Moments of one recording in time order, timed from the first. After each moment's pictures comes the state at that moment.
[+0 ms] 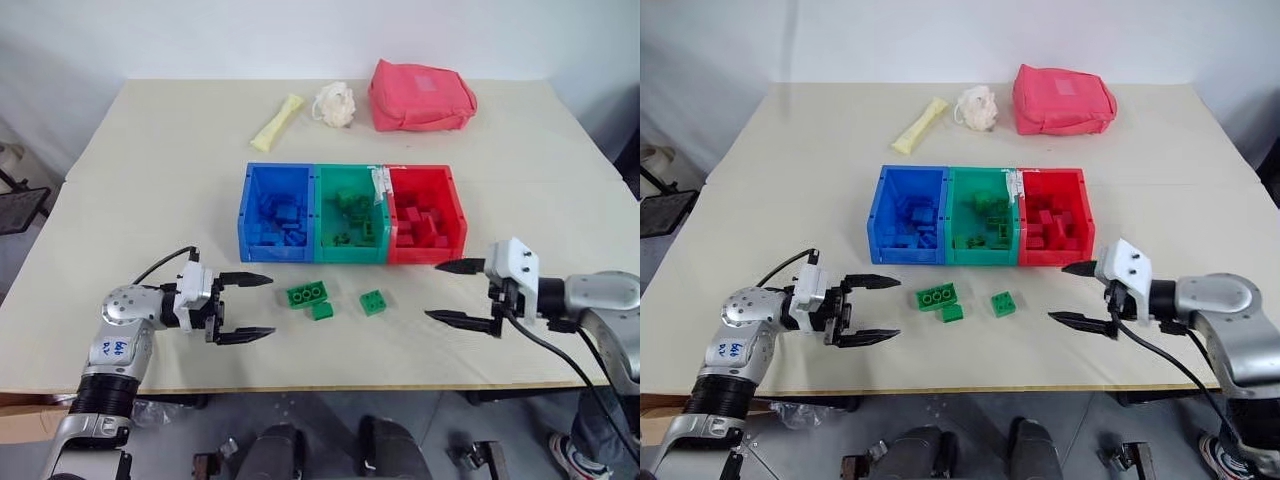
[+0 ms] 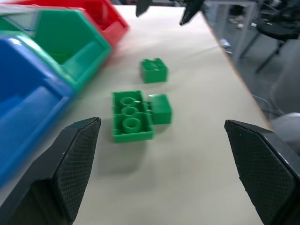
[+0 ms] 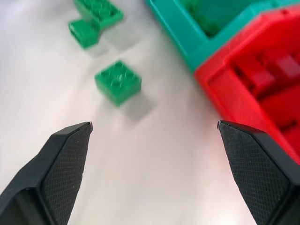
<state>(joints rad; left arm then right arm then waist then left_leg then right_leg) -0.35 0.59 0.02 0.28 -0.44 -0.13 -1.40 -0.17 -0.92 -0.15 -0.22 0.38 0.36 1.18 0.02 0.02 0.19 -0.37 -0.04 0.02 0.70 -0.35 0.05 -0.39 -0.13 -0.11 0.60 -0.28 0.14</state>
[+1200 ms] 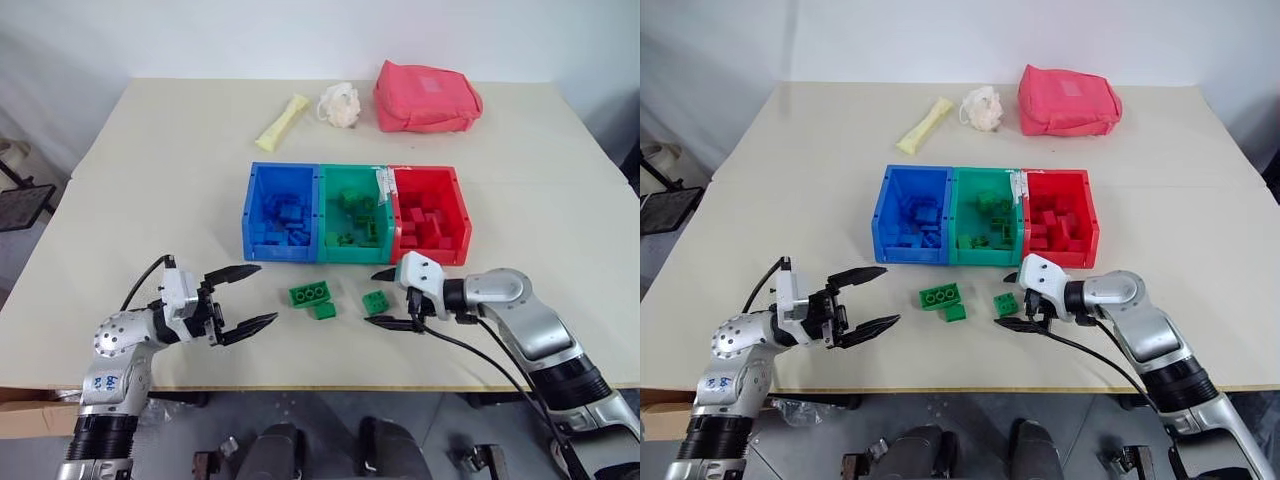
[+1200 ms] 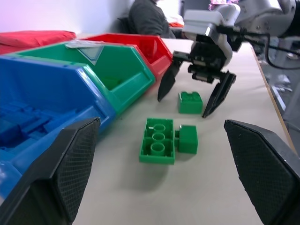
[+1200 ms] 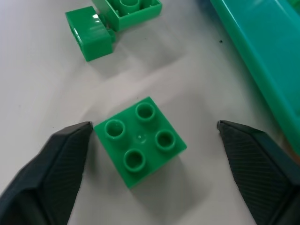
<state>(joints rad) -0.13 0.50 0.15 -0.02 -0.51 -0.06 -1.12 -0.46 -0.67 0.27 -0.03 0.15 0.30 1.07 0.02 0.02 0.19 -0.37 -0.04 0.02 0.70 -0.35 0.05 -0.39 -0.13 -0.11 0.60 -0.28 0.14</state>
